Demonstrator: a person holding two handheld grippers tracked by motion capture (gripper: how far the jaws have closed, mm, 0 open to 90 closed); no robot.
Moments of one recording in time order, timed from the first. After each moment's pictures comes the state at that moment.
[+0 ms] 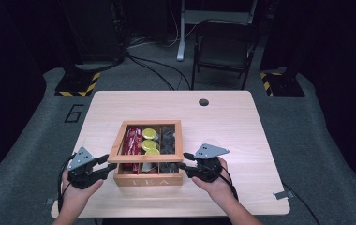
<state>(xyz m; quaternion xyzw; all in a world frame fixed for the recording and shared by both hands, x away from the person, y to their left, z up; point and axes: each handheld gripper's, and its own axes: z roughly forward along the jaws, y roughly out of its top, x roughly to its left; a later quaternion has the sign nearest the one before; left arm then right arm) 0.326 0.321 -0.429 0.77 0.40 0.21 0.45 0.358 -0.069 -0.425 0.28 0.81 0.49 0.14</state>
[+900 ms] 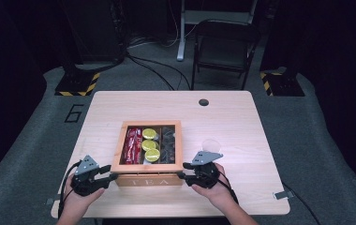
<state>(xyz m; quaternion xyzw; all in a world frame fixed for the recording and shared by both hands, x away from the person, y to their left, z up) 0.323 0.321 -0.458 0.80 0.41 0.17 0.41 0.356 -0.066 -0.454 0.27 0.85 0.45 0.10</state>
